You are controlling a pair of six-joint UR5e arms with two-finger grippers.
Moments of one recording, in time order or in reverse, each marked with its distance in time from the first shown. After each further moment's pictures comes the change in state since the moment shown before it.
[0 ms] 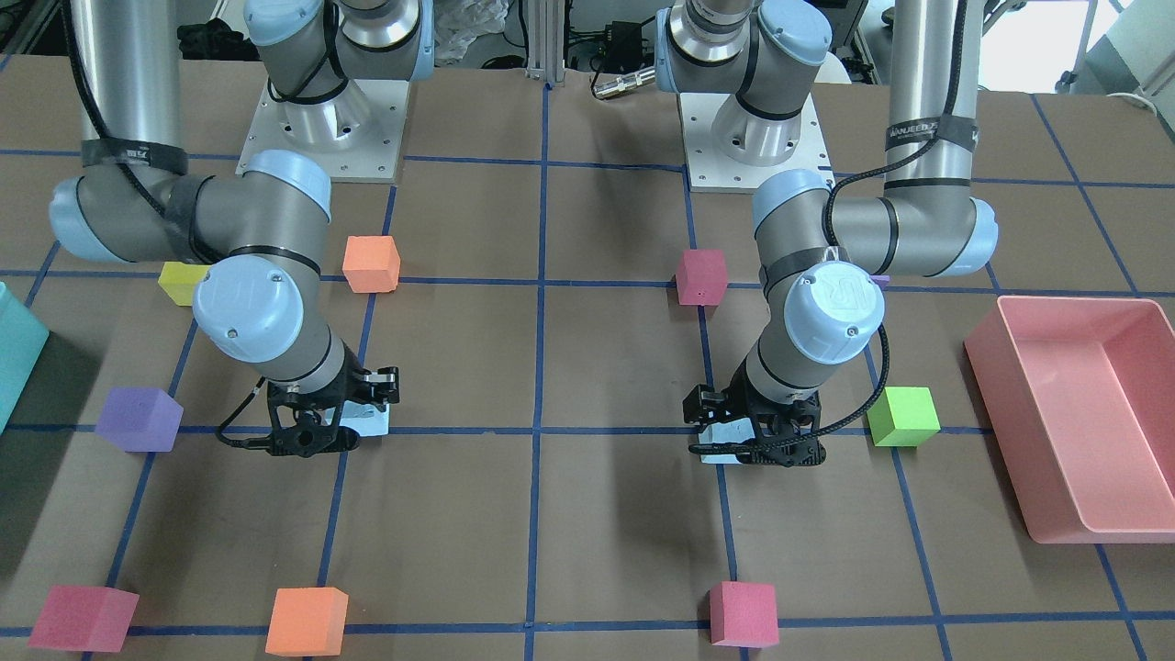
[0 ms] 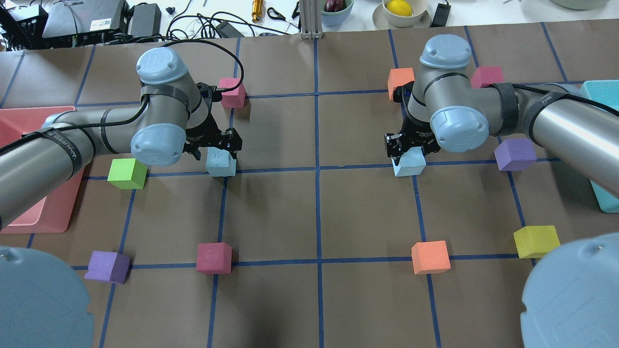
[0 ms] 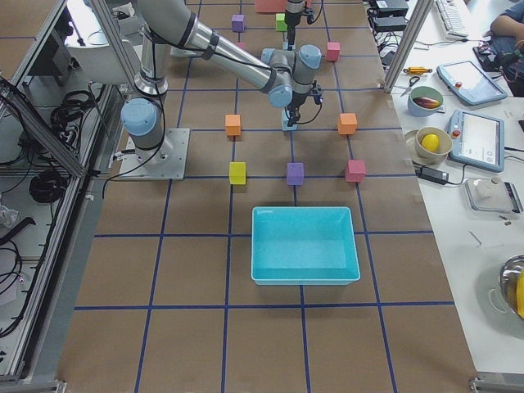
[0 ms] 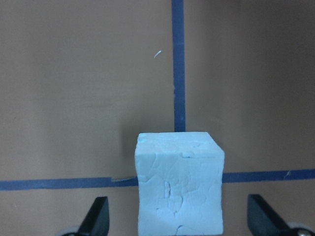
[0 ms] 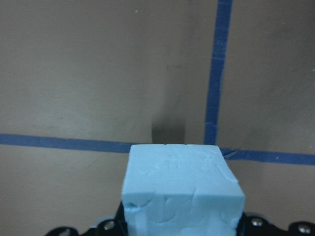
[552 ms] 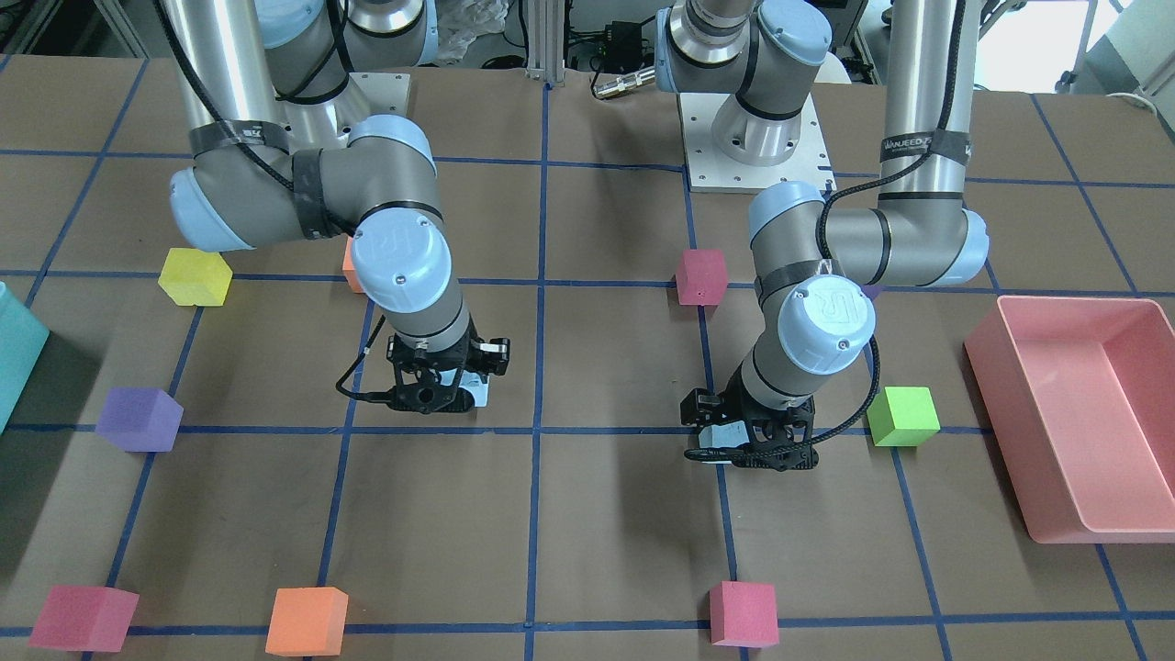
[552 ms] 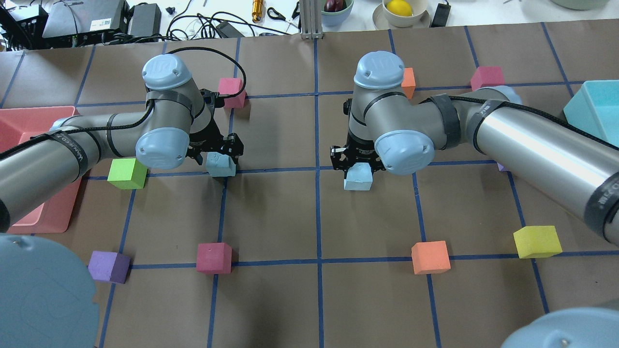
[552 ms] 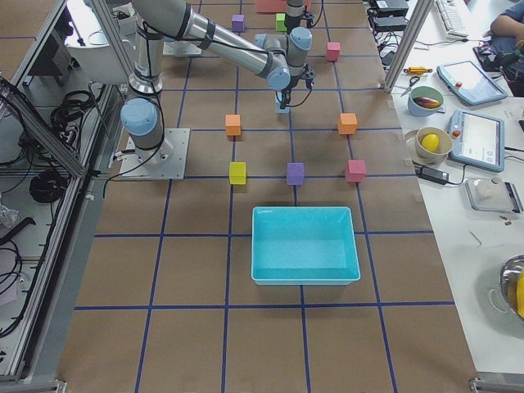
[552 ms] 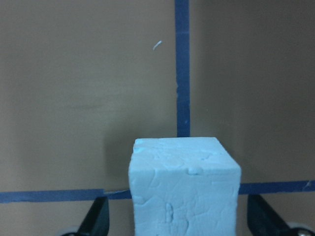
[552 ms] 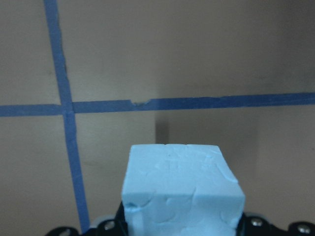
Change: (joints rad) left arm 0.000 -0.019 -0.008 0.016 0.004 0.005; right arm 0.206 0.003 -0.011 -0.031 0.033 0.287
